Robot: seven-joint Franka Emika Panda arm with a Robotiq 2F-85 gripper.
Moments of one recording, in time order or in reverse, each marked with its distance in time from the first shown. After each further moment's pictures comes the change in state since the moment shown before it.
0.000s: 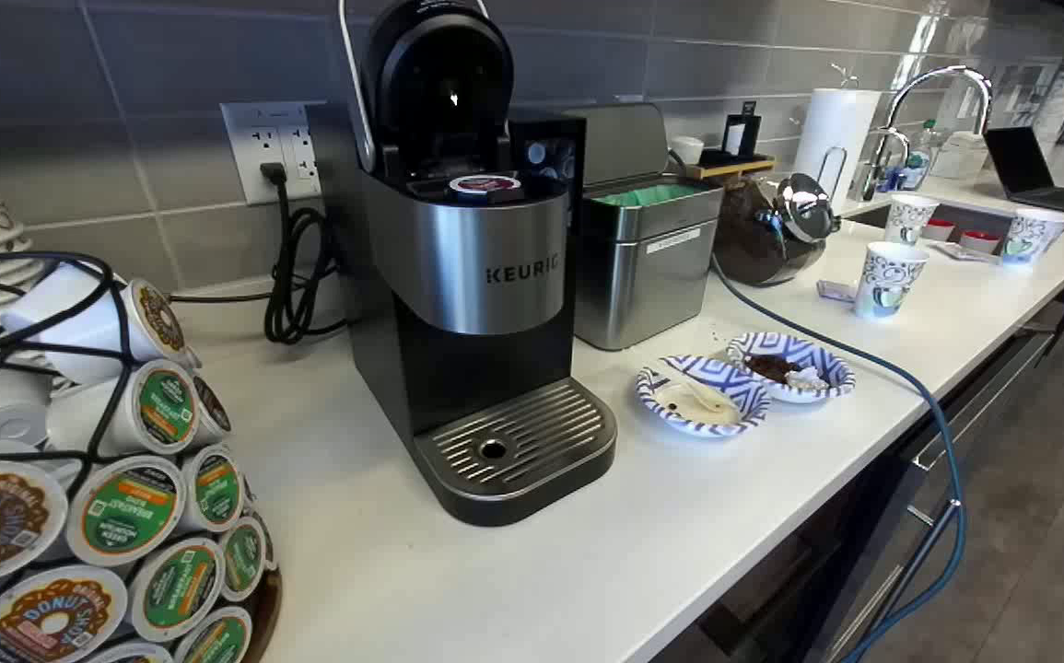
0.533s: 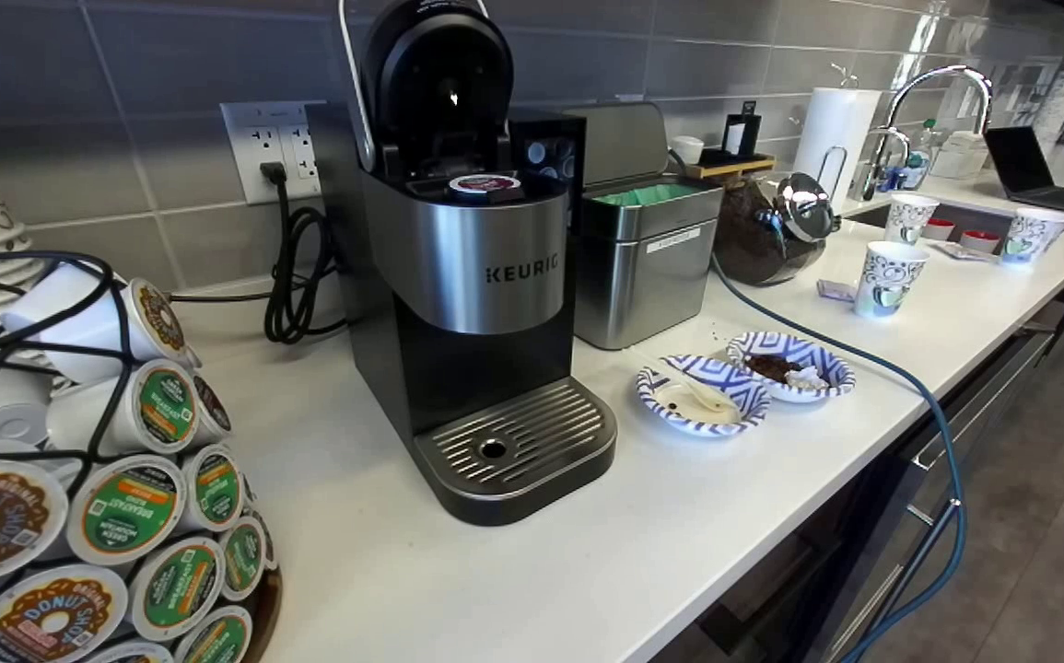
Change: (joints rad) arm -0.003 0.009 -0.011 -0.001 0.016 0.003 0.011
